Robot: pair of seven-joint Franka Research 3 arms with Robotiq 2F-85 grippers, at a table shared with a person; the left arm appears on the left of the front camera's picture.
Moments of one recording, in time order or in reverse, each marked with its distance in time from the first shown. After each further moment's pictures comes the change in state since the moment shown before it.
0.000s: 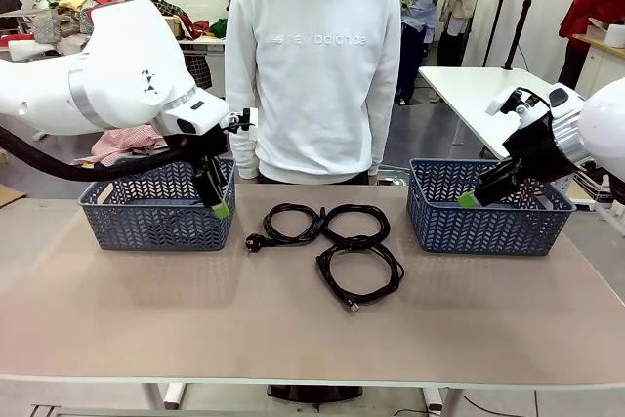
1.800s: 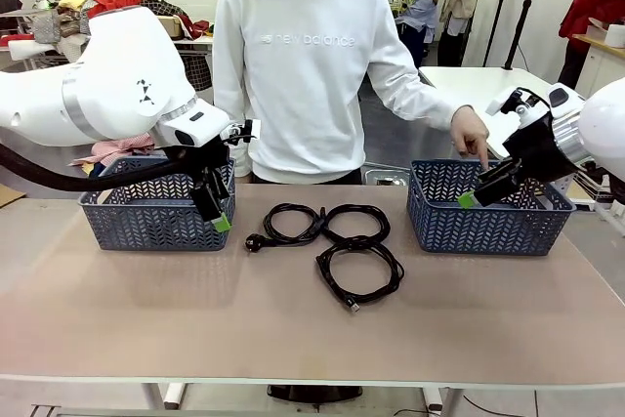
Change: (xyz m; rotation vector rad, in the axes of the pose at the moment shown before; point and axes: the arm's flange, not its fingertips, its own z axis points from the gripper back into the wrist) left arm -0.001 -0.023 -0.005 -0.027 -0.002 -0.025; right arm 0.000 0.000 0.000 0.000 0.000 0.000
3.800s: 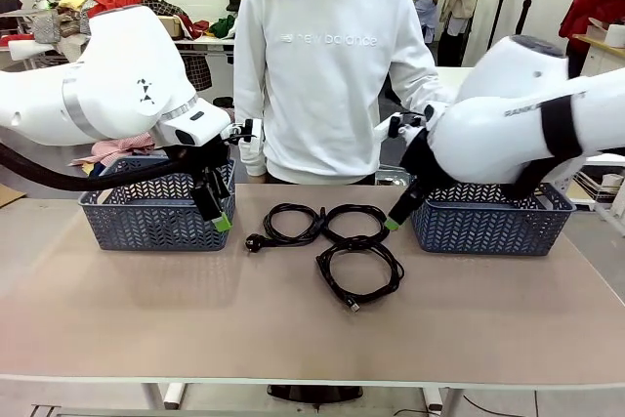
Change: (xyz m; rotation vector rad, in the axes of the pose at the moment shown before) left arm 0.001 0.000 0.001 0.001 -0.001 -0.002; right arm 0.082 0.081 -0.109 -0.013 0.323 0.062
